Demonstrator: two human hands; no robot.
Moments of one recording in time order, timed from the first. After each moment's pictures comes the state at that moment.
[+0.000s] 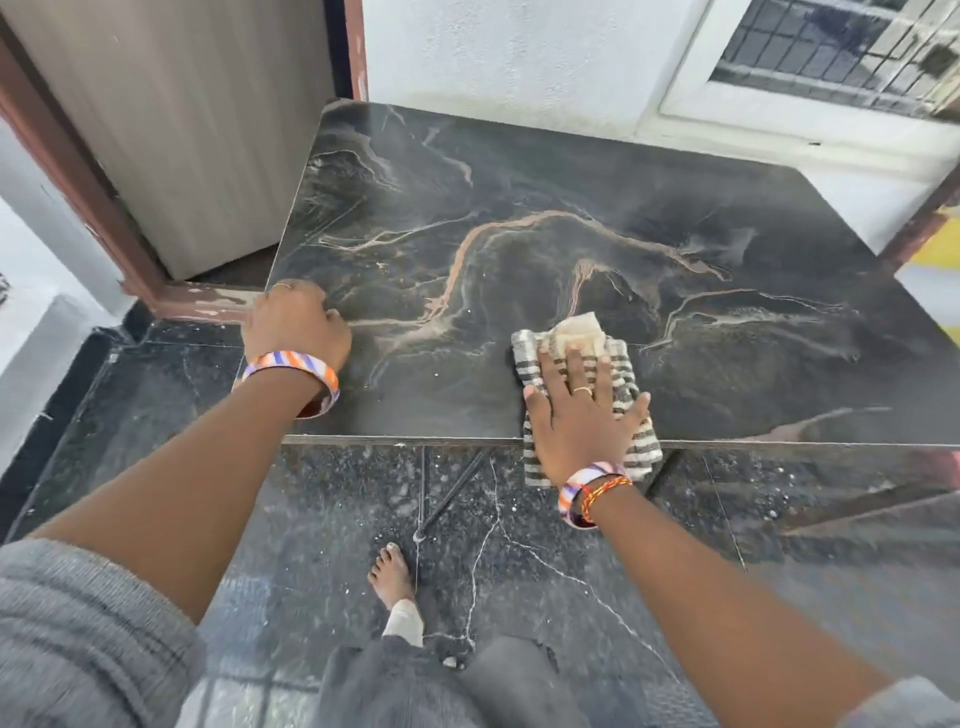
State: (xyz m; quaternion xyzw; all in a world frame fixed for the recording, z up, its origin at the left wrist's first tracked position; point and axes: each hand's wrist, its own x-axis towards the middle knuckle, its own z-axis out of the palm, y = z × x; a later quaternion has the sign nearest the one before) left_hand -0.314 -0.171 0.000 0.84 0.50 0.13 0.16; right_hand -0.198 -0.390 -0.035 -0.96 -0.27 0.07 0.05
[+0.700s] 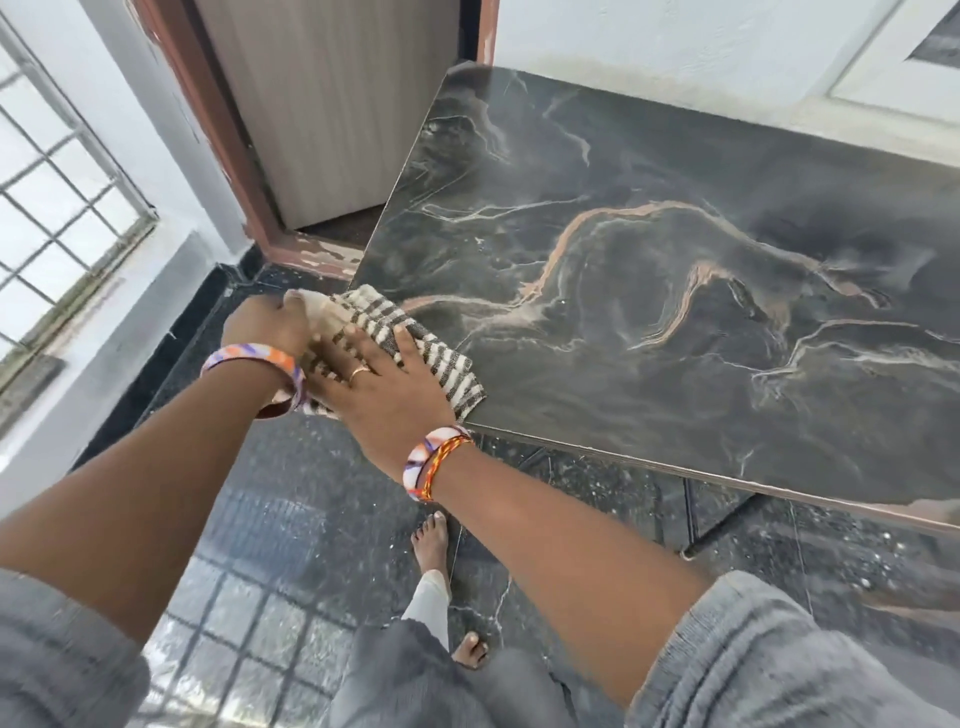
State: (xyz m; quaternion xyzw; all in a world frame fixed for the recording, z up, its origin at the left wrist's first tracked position) left_hand -0.391 -0.136 -0.017 0.67 0.67 0.11 0.29; right_hand -0.315 -0.250 -0.041 -0.66 -0.75 0.00 -0.02
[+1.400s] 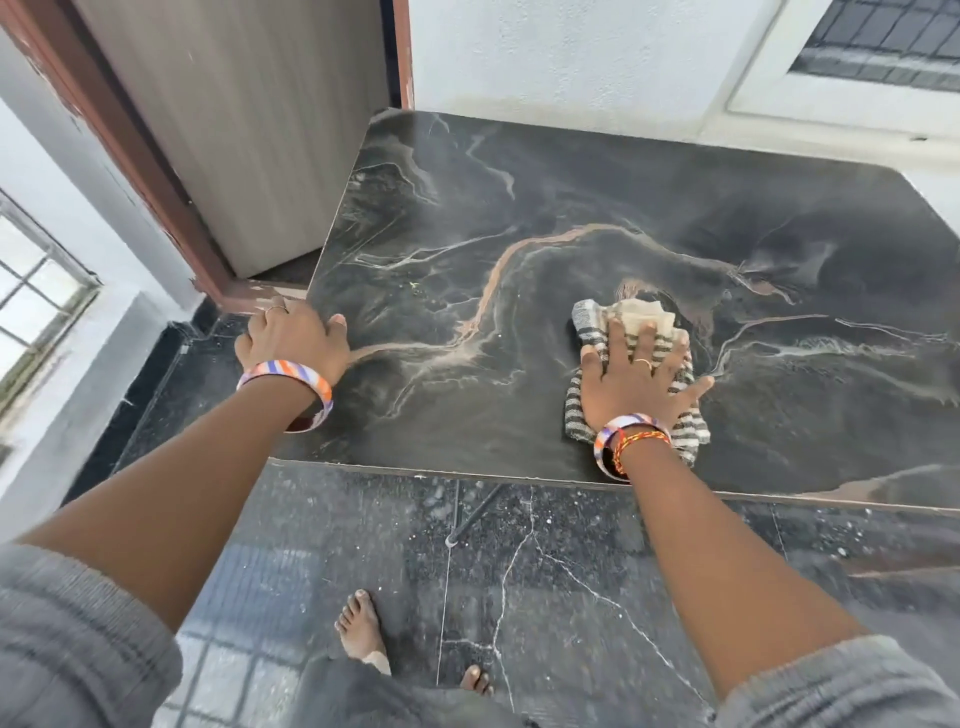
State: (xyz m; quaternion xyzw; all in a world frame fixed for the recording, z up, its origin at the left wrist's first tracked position) left_hand -0.316 -0.147 0.002 0.81 0.57 0.03 0.12; right_hand -0.120 -0.351 -0.037 -0.98 -0.20 0.09 0.04
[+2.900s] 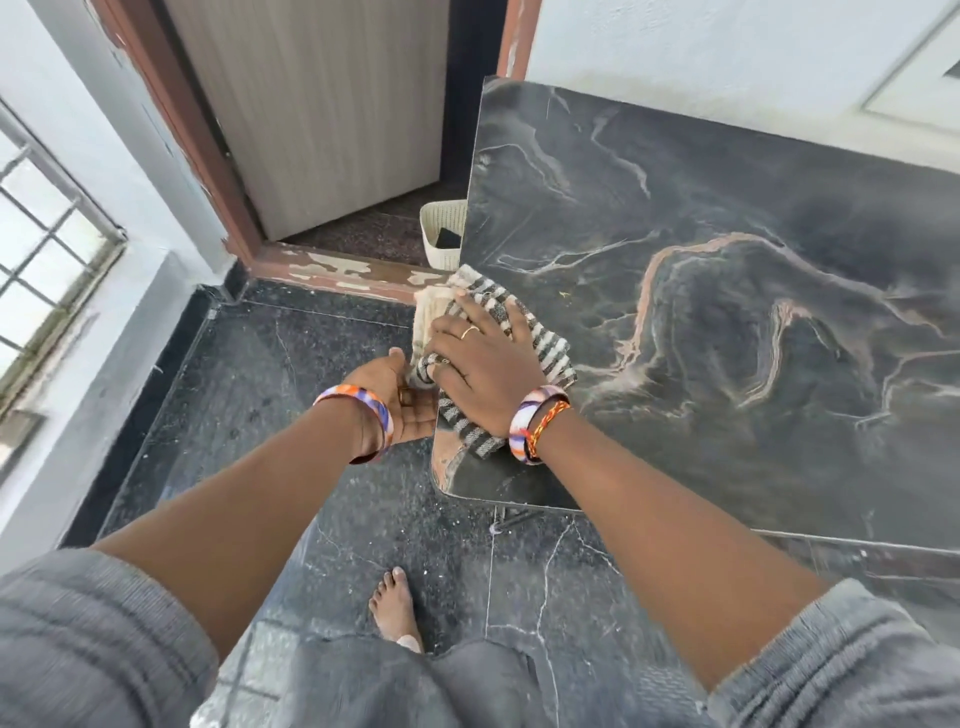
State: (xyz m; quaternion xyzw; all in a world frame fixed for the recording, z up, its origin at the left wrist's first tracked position) left_hand -0.379 -0.062 -0.049 0.32 0.53 0.03 0.78; right_hand -0.277 -0.146 -0.029 -0.77 -0.62 0.11 0.10
